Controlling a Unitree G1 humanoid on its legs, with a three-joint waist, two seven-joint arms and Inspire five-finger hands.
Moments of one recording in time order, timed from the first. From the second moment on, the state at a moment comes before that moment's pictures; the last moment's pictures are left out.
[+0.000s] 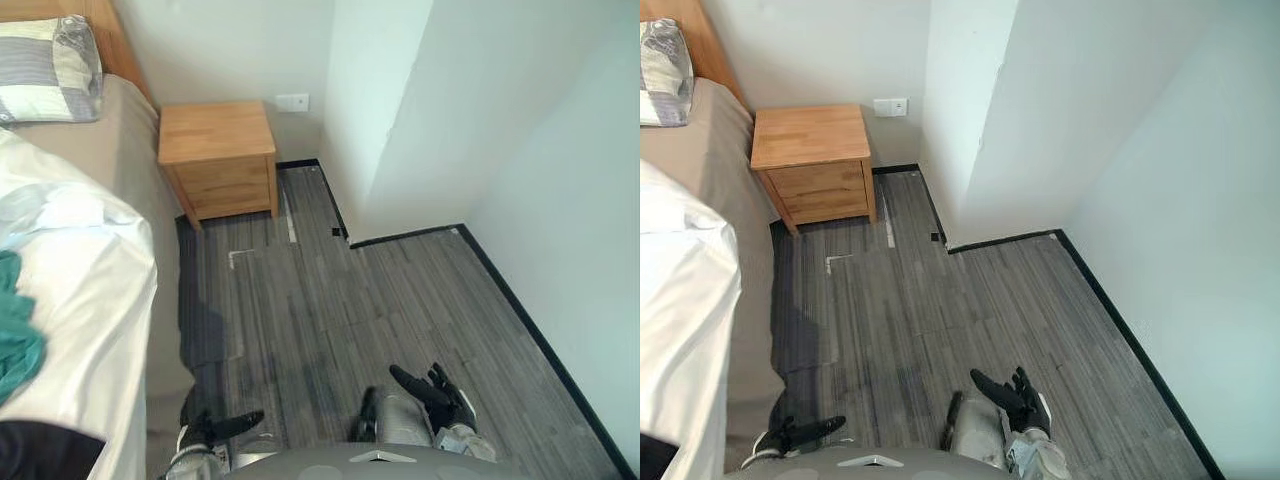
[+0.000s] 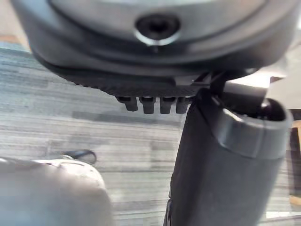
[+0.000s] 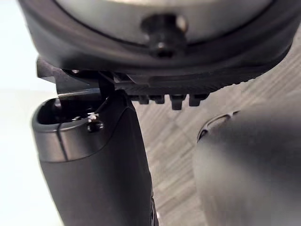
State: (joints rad) left arm 0.10 0.07 0.30 0.99 -0.06 0.05 0.08; right arm 0.14 0.00 -0.39 0.96 0.17 -0.25 0.24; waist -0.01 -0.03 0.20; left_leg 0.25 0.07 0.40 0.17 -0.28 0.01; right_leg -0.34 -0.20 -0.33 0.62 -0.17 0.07
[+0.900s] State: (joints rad) left arm 0.05 0.05 0.39 0.99 -0.14 0.06 0.09; right arm 0.05 -0.03 -0.34 1.03 0.10 -0.20 0.25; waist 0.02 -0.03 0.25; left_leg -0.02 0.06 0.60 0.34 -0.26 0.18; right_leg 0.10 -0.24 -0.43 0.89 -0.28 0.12
